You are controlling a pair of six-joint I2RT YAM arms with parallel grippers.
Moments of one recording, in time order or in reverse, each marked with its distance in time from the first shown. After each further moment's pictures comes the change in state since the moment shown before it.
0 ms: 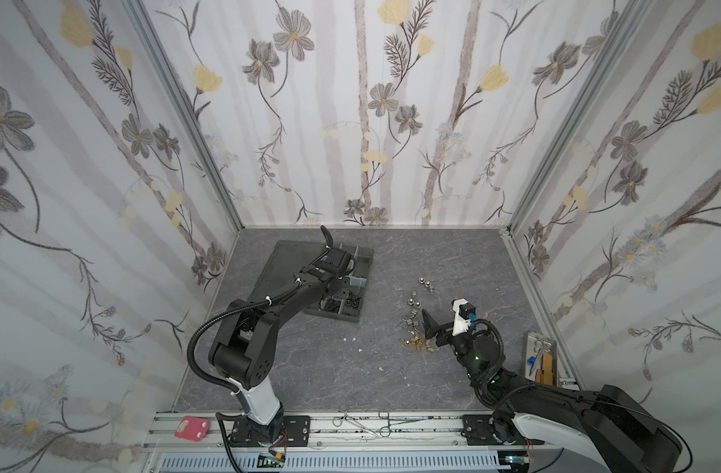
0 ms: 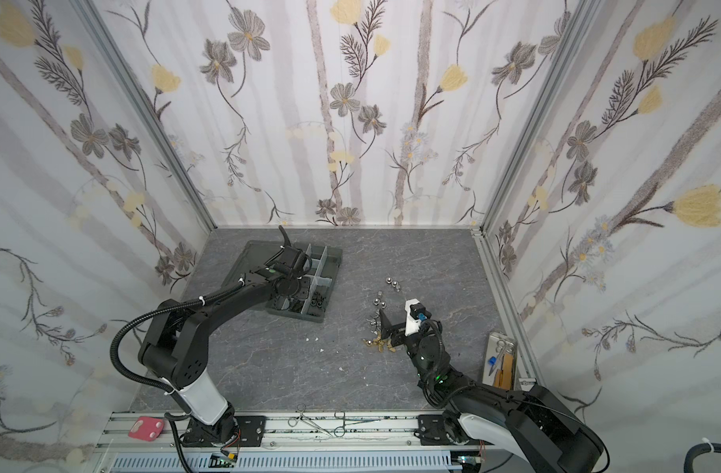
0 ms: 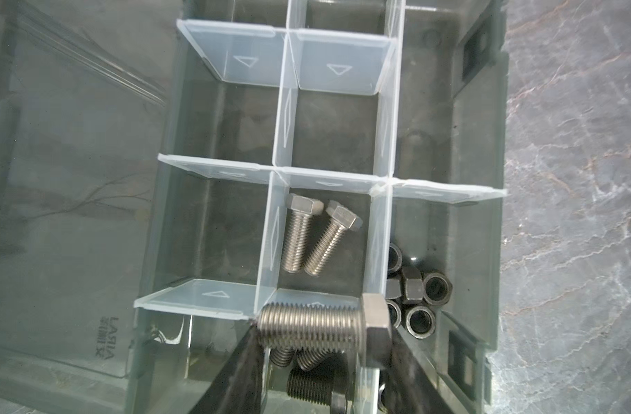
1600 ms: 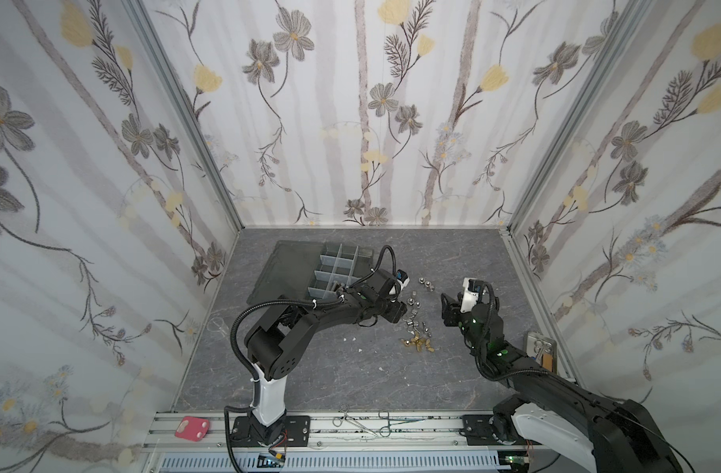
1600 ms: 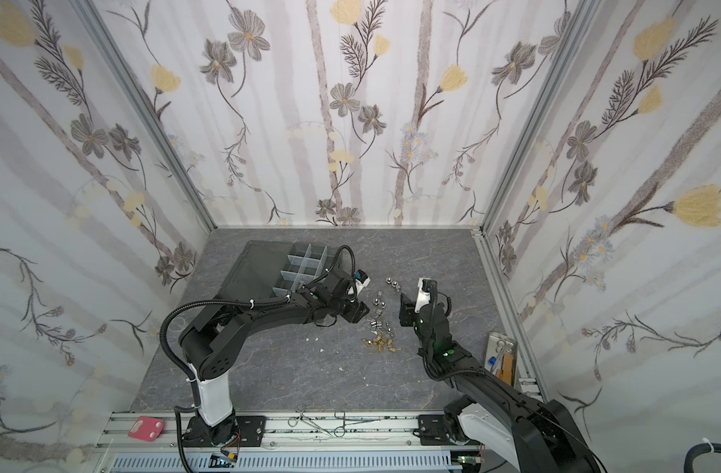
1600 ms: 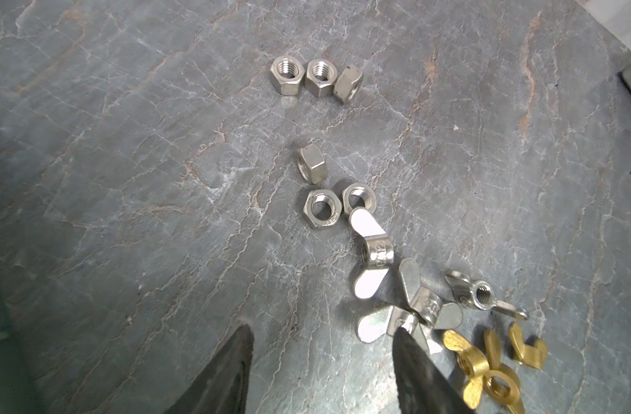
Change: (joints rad) left arm -0.316 0.169 -0.037 0.454 0.331 0.208; right arm -0.232 0.010 0.301 -0.609 -0.105 0.175
